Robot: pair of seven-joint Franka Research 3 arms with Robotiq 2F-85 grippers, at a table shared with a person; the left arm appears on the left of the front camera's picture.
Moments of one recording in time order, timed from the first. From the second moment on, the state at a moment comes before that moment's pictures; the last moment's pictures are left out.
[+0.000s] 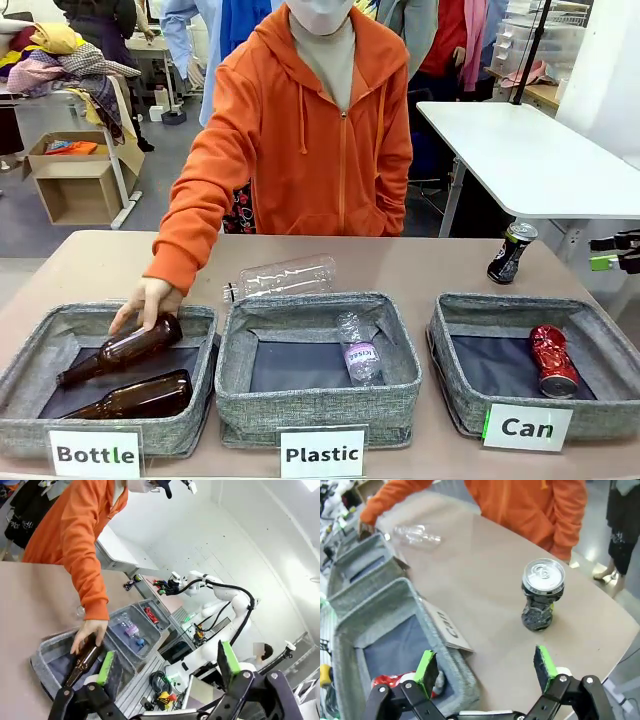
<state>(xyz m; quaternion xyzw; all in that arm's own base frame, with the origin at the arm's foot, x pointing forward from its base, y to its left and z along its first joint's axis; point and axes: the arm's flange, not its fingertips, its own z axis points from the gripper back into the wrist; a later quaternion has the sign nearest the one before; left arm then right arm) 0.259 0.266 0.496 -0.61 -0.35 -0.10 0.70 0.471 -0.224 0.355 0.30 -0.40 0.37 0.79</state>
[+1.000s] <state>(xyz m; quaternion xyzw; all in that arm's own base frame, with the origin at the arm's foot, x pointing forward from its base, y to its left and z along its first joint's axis) 0.287 0.107 0.450 -0.61 -0.20 -0.20 0.74 0.509 -0.229 0.327 0.28 -0.46 0.37 0.76</state>
